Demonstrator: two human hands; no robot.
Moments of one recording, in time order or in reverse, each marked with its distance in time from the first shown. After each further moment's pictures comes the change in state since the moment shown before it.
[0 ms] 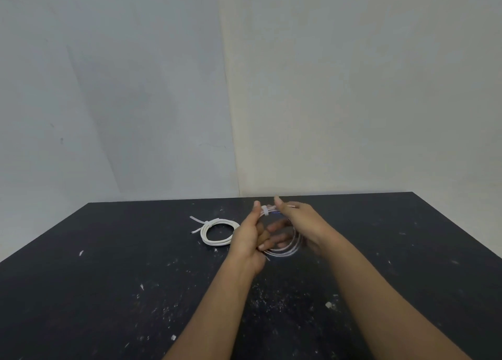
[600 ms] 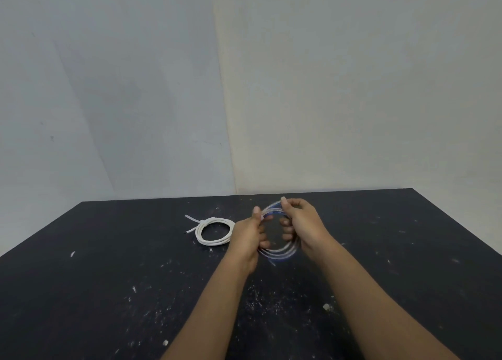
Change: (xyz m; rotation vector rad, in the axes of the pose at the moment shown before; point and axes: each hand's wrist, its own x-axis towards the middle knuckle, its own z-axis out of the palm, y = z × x) left_hand 0.026 -0.012 -0.004 0.223 0.048 0.059; right_hand 0.020 0.020 -0.001 0.215 0.181 -0.051
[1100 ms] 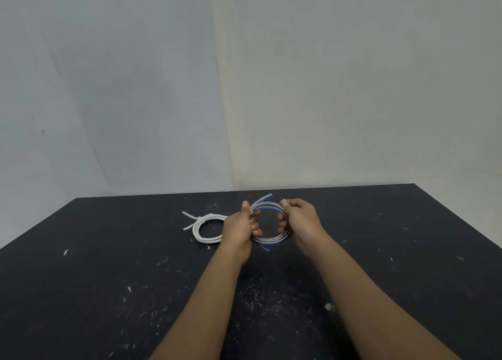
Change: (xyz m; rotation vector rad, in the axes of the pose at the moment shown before) left_hand 0.037 -0.002 -0.009 -0.083 0.099 -0.027; right_hand 0.026 0.018 0.003 0.034 0.098 0.017
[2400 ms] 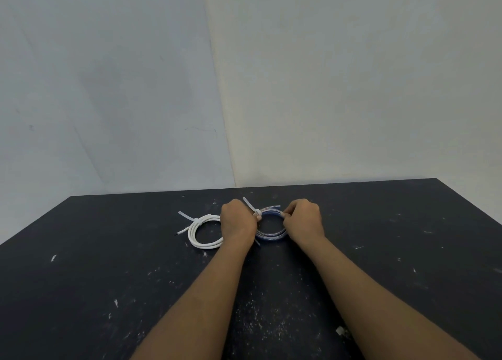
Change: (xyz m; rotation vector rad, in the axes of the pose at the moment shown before) left_hand 0.073 -0.005 -0.001 1.225 0.282 0.301; right_hand 0.074 0.030 -0.006 -0.956 0.199 -0.234
